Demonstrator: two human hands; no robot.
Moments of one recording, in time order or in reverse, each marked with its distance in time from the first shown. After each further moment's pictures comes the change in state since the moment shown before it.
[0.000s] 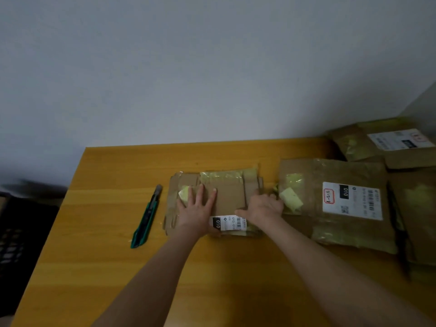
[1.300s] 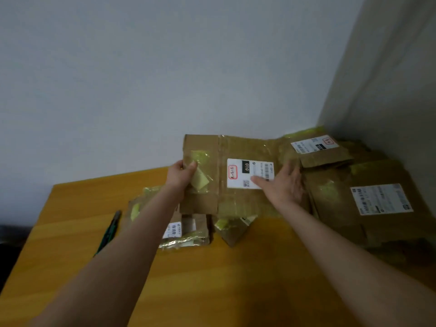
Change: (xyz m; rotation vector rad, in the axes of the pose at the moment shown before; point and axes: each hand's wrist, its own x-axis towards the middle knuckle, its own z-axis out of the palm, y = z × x) left_hand -0.015 0.129 -0.163 -1.475 0.376 -0.168; right_hand -0.018 0.209 -0.057 0.828 0.463 0.198
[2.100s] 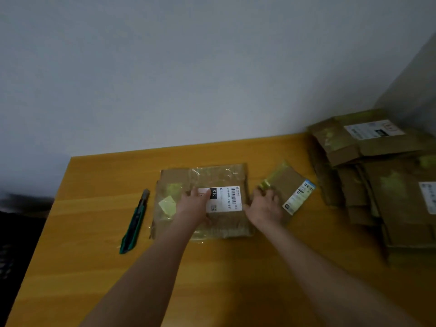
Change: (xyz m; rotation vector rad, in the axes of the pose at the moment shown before) left_hand 0.038 -0.141 -0.082 1.434 -0.412 0.081; right_hand -0.069 -0.054 0.163 -0.440 -0.330 -0.082
